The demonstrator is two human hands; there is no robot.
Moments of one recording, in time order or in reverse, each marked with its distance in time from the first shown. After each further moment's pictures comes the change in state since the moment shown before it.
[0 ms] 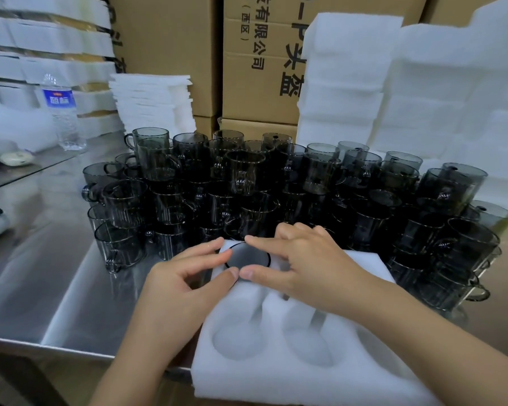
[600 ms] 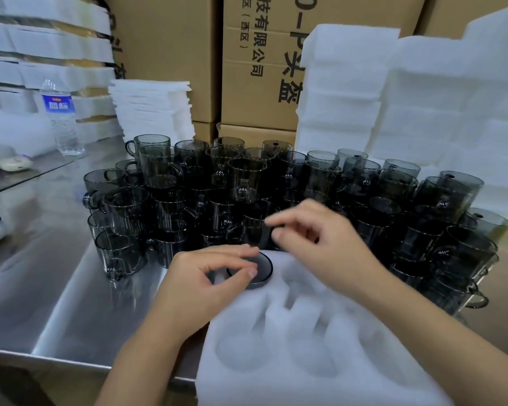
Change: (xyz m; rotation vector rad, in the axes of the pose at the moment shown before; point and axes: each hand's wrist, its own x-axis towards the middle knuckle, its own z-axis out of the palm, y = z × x) left_hand 0.022 0.006 0.009 0.042 -0.140 0.200; right_hand 0.006 0.006 -0.014 0.580 0.399 0.031
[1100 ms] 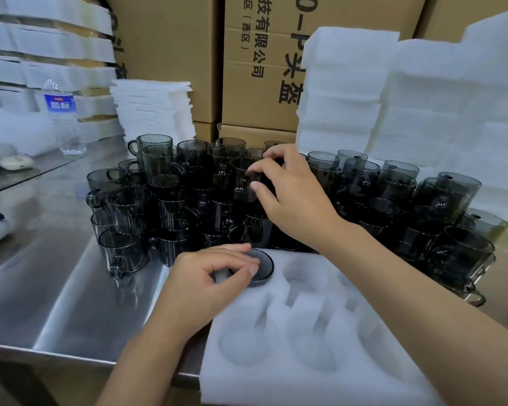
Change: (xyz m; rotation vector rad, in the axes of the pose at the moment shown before) left_hand -0.002 -0.001 0.000 -0.031 -0.015 0.025; right_hand 0.062 -0.004 0.015 -0.474 0.052 -0.205
